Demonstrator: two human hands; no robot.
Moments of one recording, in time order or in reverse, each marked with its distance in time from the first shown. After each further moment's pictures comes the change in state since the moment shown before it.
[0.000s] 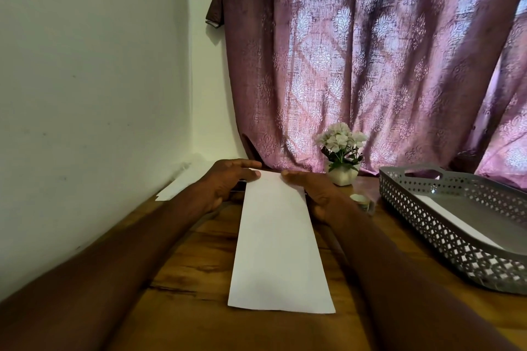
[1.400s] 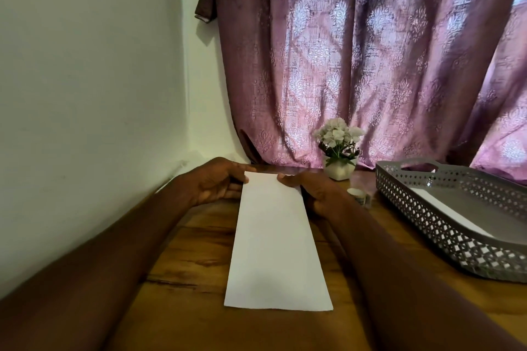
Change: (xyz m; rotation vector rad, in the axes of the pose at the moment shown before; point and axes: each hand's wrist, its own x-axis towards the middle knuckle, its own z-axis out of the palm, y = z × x) left_hand 0.004 0.001 -0.019 -0.059 -0.186 -0.182; right_hand 0.006 0.003 -0.009 -0.079 -0.016 0.040
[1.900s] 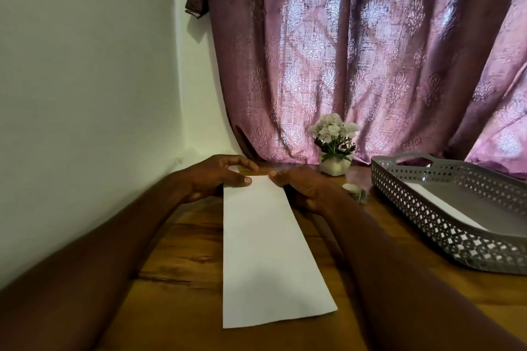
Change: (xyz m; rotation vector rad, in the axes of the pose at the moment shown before) left_hand 0.007 -0.005 -0.012 0.279 -0.161 0.162; right_hand 0.001 0.003 0.008 -0.139 -0.085 -0.011
